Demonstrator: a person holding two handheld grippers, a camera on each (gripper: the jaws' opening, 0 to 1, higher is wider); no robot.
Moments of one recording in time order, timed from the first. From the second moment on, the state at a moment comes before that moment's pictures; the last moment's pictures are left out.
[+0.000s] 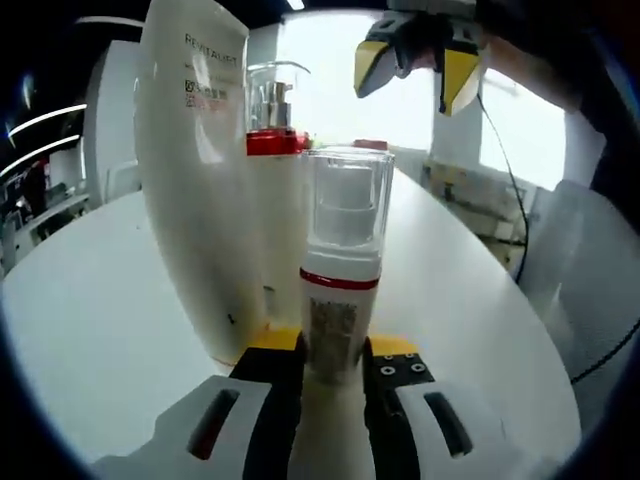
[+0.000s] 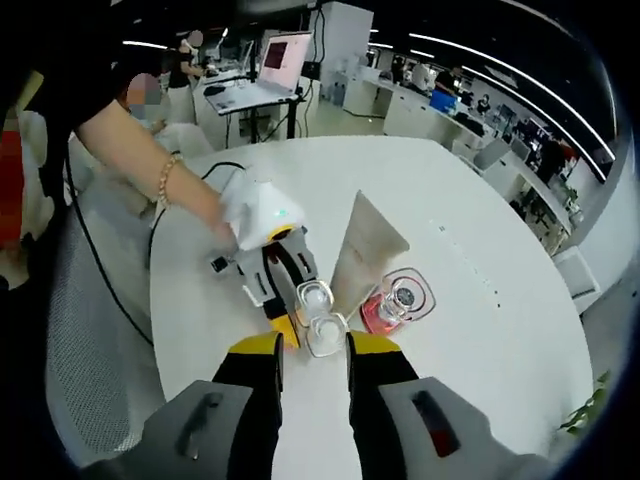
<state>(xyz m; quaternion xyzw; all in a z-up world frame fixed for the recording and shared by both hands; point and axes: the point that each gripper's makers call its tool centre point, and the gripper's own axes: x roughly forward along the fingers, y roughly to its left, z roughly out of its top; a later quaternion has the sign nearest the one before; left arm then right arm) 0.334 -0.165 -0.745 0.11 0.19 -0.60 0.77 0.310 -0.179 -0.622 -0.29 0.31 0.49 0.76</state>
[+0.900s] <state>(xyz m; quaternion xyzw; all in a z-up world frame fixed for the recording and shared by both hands) 0.327 -0.093 -0.720 0.08 0.21 -0.52 0.82 0.293 -0.192 -0.654 -0.19 0.35 0.44 0.81</state>
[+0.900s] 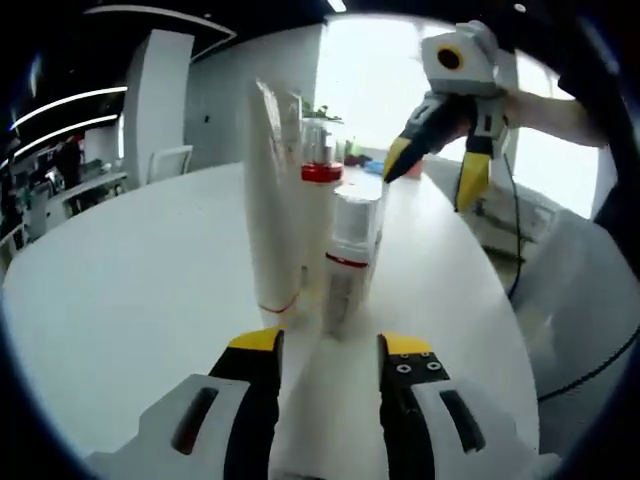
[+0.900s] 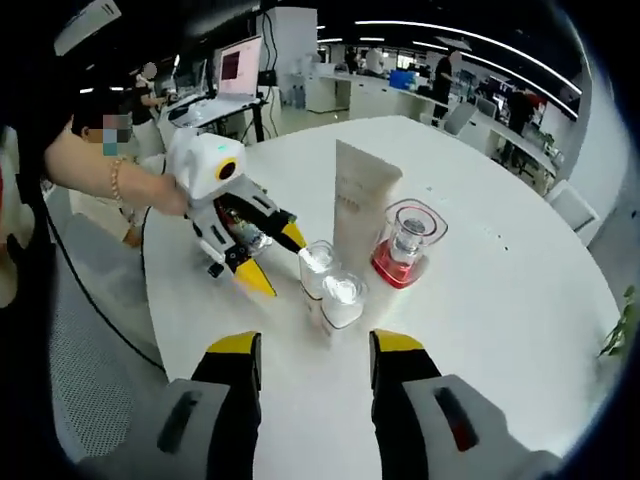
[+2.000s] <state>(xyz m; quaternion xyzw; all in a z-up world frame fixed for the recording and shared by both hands) 0.242 0.032 -0.685 0.01 0.28 -0.34 0.90 0.229 -0.171 -0.667 -0.10 0.32 0.39 0.86</state>
